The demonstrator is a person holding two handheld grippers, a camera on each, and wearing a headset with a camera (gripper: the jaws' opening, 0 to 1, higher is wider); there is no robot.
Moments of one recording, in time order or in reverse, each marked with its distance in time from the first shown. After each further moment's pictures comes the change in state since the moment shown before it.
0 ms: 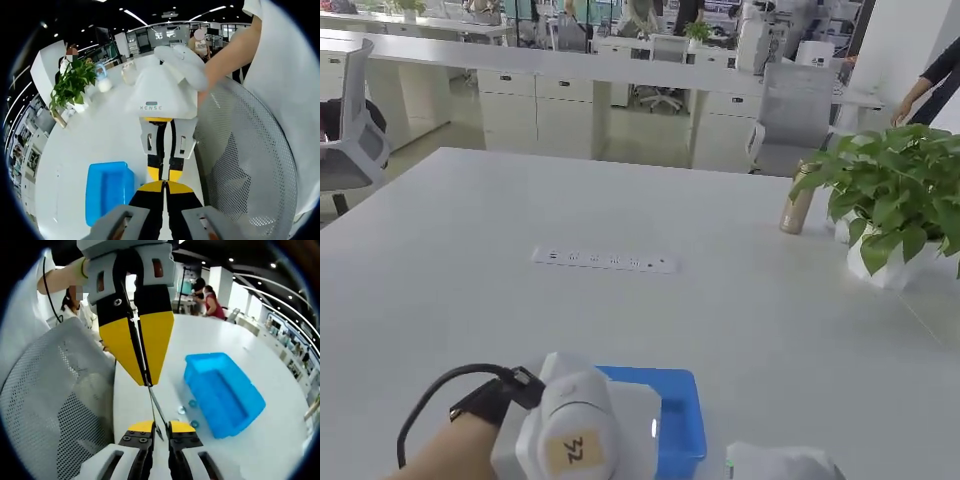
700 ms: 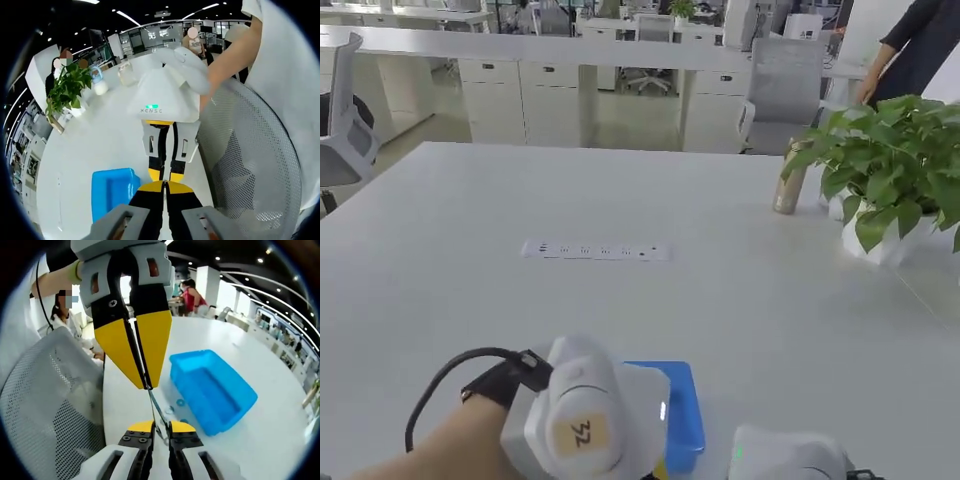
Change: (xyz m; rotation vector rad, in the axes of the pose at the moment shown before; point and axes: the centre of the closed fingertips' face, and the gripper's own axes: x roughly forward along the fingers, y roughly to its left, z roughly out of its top) left arm 0.006 0.019 0.009 0.042 0.003 -0.030; right arm -0.001 -0.018 -0.003 0.086 -0.038 -0.052
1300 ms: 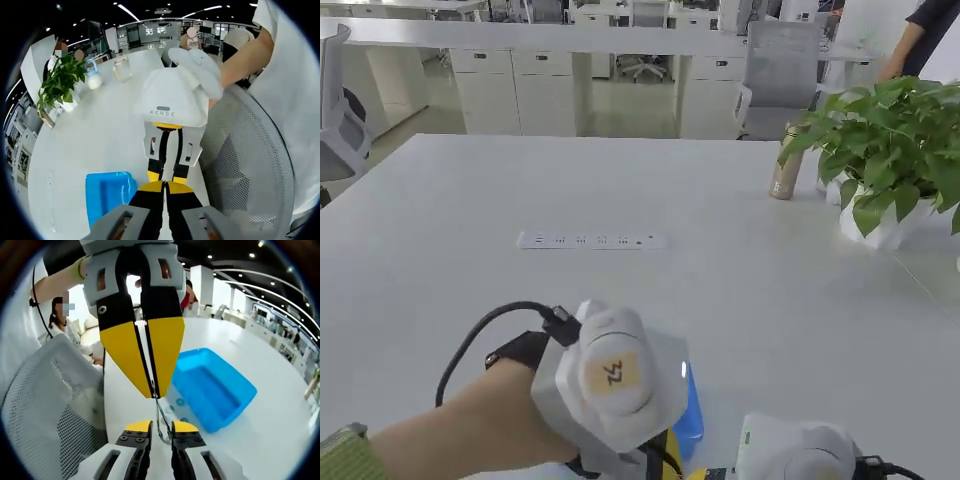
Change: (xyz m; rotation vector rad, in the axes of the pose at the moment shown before) left arm 0.009 0.007 0.010 -0.043 0.036 -0.103; right arm -0.004 0.000 0.003 0.054 -0.022 0.014
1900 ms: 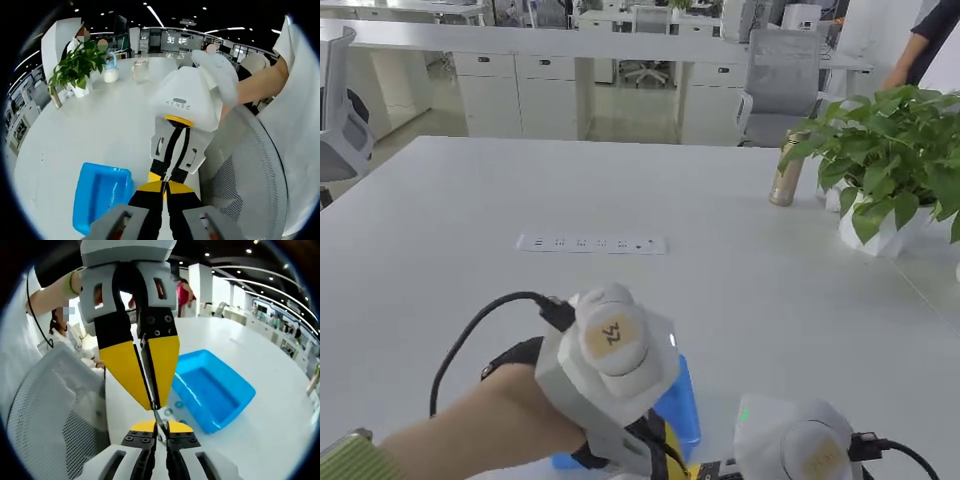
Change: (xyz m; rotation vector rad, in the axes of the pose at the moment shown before) left arm -0.005 0.005 0.000 -0.238 -0.135 0.032; right arm -0.003 -0.004 0.005 0.043 0.004 0.024
